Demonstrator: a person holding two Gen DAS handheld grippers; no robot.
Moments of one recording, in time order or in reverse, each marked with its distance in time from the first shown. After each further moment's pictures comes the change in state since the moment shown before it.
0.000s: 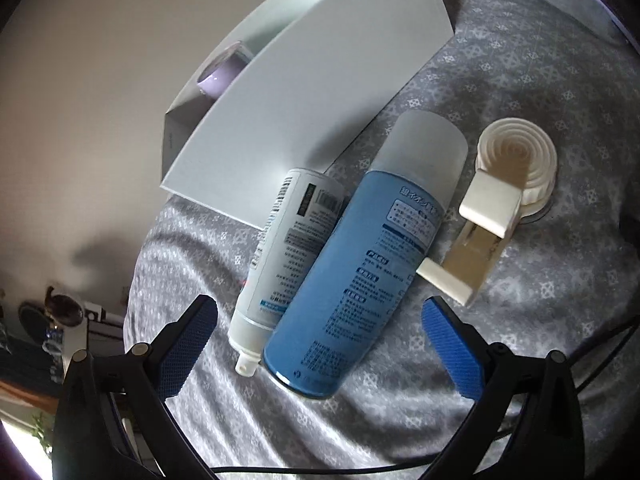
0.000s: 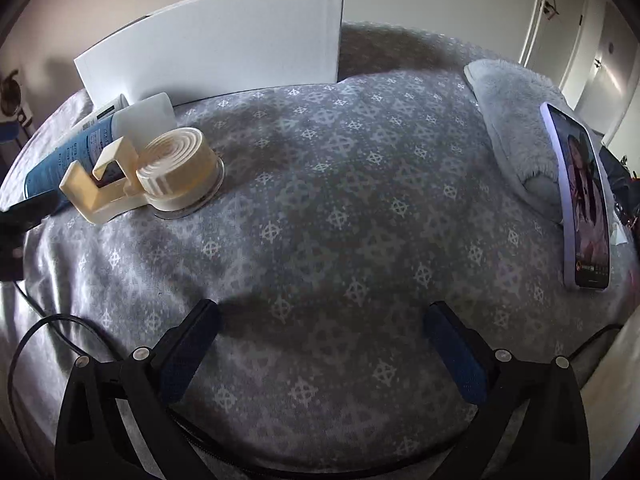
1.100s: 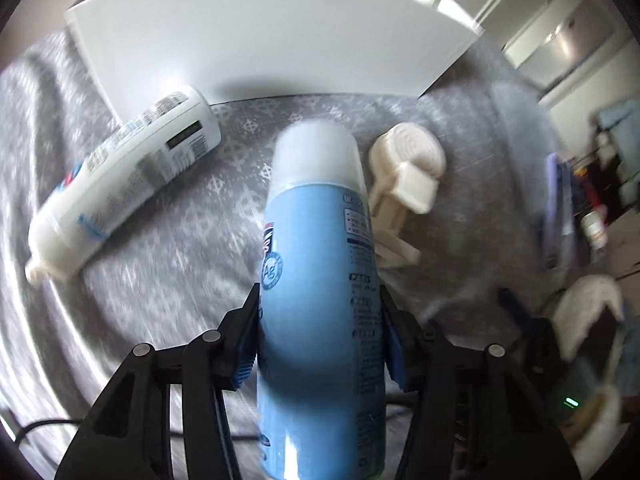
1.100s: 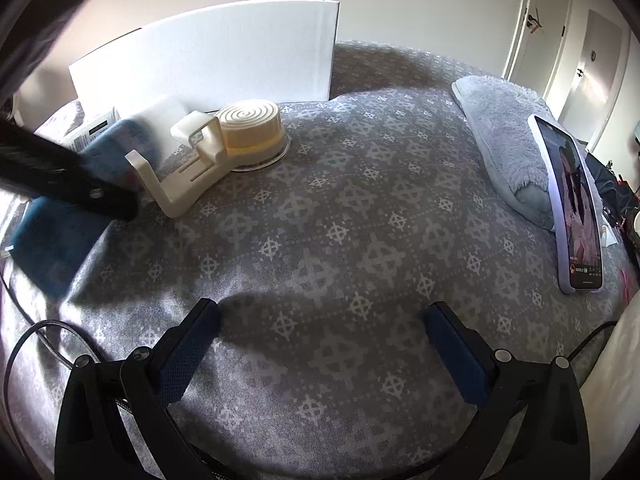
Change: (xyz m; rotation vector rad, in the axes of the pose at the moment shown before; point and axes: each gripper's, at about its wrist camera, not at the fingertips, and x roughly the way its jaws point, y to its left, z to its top) left arm 0.008 0.038 0.005 -0.652 0.140 -0.761; right arm 0.003 0.007 -0.006 0.020 -0.065 -0.045
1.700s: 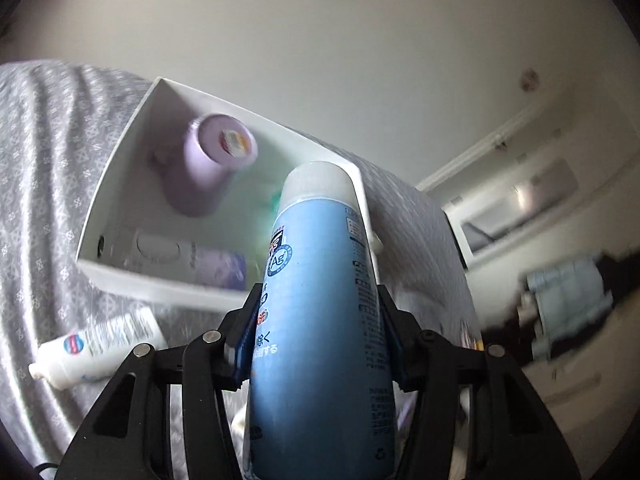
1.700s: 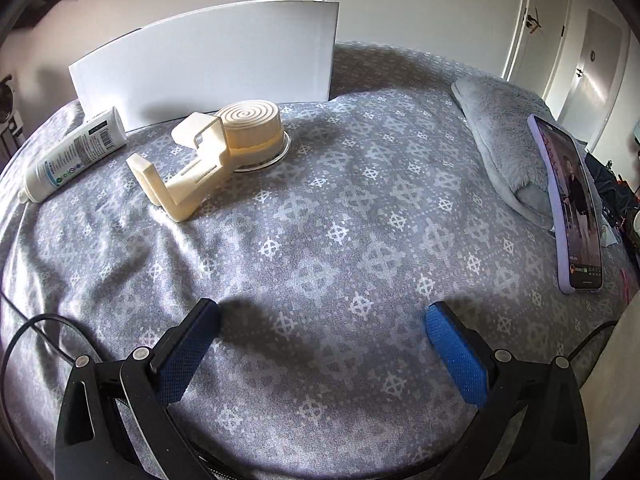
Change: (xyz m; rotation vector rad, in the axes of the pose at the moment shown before) left arm -0.077 0.031 0.143 -0.336 -0.362 -0.224; right arm 0.000 -0.001 -0.001 -0.002 -0.001 0.001
